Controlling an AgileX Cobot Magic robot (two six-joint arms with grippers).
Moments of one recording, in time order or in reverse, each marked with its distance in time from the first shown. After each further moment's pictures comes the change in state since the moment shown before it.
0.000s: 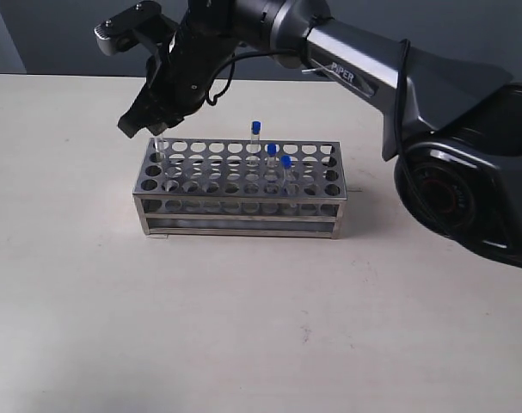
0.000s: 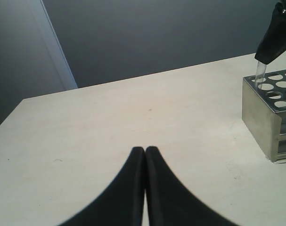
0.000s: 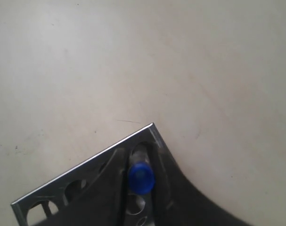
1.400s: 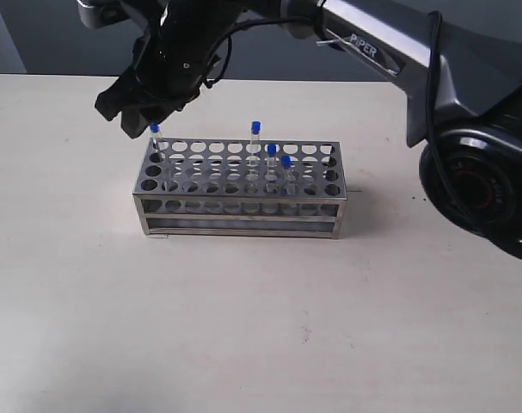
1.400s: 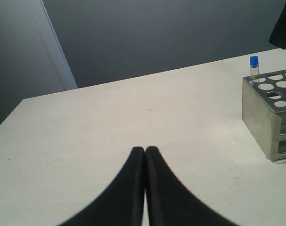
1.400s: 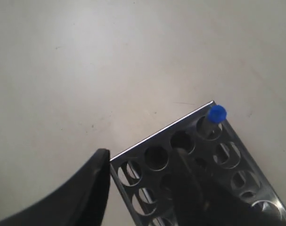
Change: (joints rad) left arm 0.000 0.000 0.000 0.000 0.000 0.000; right arm 0.005 -0.083 -0.001 0.104 0.165 0.060
